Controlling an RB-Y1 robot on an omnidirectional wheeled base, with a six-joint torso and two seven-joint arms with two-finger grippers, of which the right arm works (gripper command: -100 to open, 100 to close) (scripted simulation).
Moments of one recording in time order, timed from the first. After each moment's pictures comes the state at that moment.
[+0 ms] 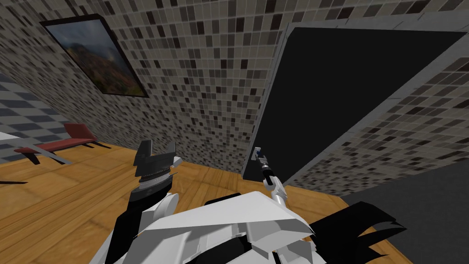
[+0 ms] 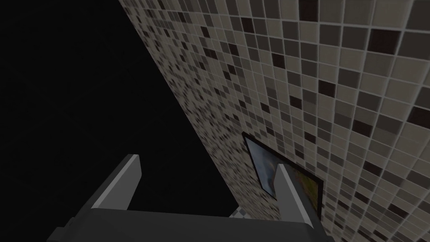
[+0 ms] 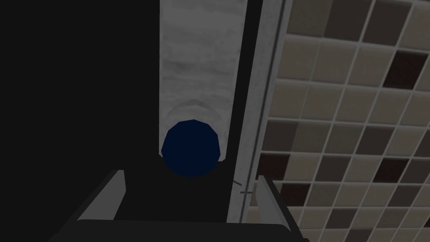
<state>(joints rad) 0.11 -0.08 -0.57 -1.34 0.84 -0.45 0.69</state>
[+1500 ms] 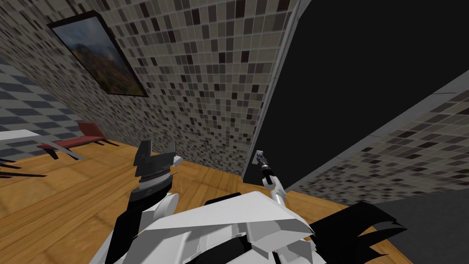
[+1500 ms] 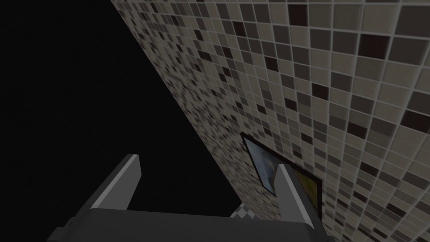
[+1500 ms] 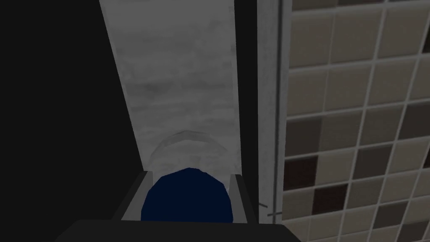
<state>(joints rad) 0.11 -0.09 -0.55 -1.33 0.73 -0.44 0.60</state>
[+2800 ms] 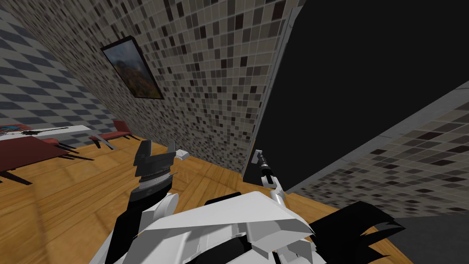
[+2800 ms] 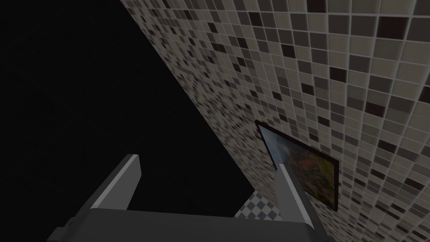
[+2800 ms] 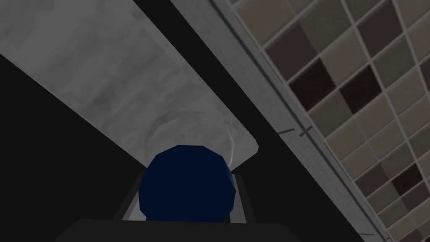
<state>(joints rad) 0.13 -0.12 -0.46 -1.34 0.39 -0.43 0.28</state>
